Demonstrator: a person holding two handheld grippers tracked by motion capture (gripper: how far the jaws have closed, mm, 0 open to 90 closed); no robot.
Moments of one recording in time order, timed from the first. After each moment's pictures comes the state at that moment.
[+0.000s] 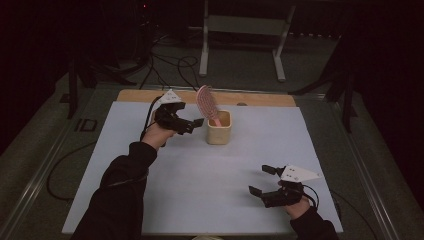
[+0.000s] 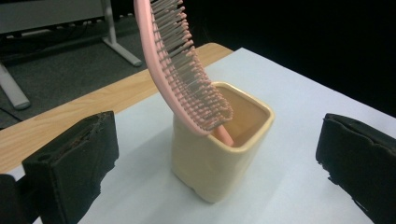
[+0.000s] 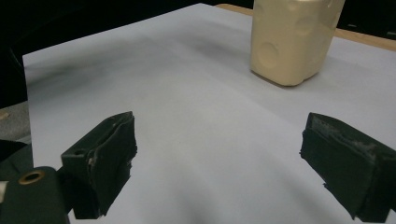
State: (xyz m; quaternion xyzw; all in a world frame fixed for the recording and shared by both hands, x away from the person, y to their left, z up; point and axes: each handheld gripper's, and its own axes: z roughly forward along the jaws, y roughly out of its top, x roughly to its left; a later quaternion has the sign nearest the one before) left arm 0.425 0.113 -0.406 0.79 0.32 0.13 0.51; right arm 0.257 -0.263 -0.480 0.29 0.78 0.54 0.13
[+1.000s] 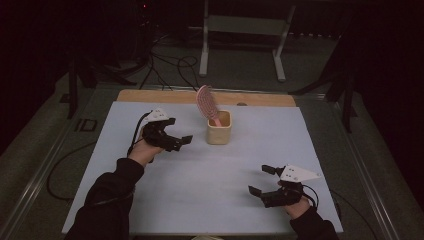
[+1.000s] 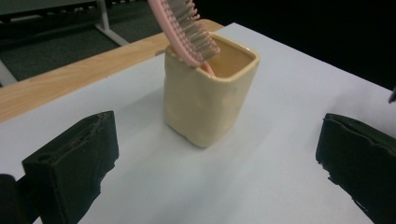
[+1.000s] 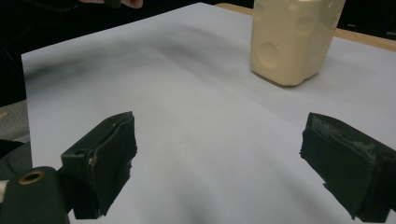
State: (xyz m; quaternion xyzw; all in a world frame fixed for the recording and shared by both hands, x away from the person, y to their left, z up) left arm 0.388 0.145 -0.432 0.79 0.32 0.11 0.50; right arm 0.257 -0.262 -0.480 0.29 0.78 0.53 0.13
